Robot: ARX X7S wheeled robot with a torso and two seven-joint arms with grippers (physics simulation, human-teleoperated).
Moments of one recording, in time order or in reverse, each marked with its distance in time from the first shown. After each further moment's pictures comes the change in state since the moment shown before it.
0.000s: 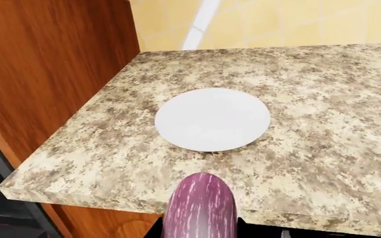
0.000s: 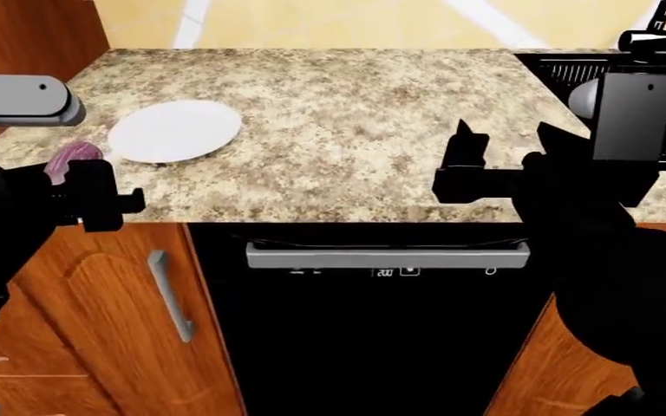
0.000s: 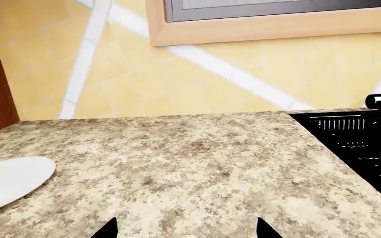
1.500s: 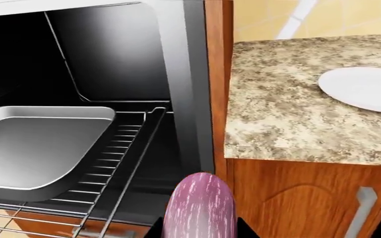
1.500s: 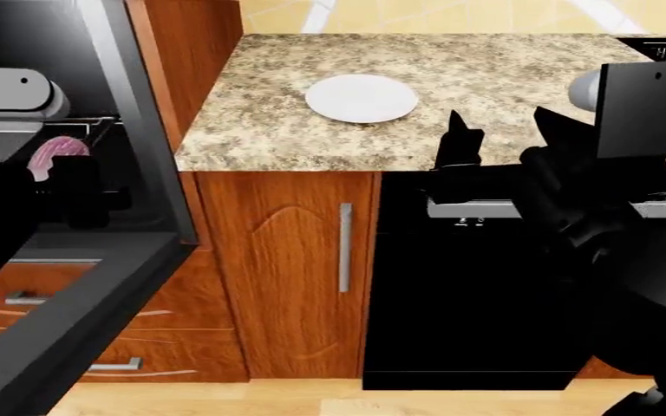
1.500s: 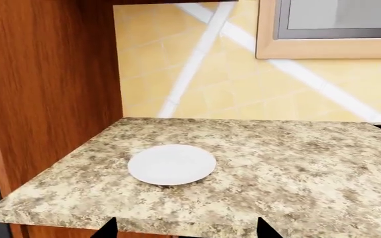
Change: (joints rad) left arm -0.025 -0.049 0.022 0.008 -0.026 0.016 -0.003; right arm 0.026 0.077 -0.052 -0.010 0.194 -0.052 0.121
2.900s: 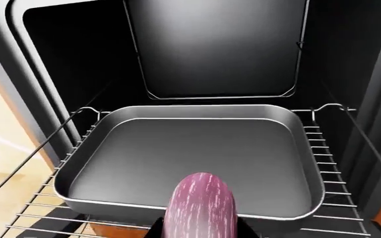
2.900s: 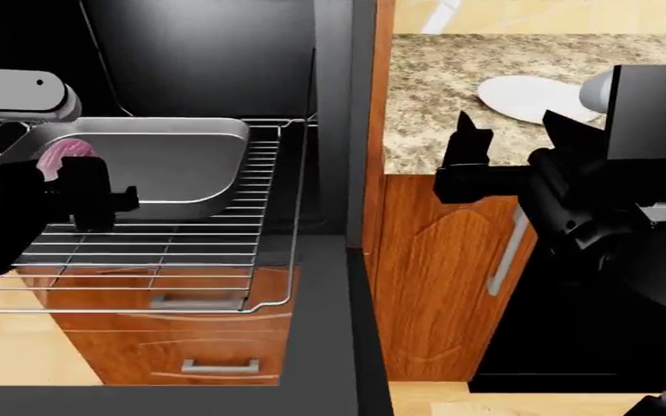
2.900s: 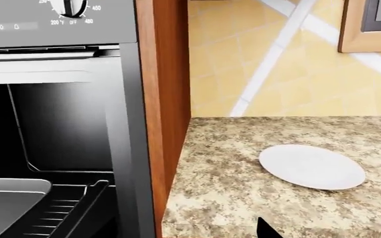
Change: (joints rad) left arm -0.029 0.002 0.053 -0.023 0.009 0.002 0.014; right arm -0.016 0.056 -0.028 0.027 0.106 -0.078 0.105
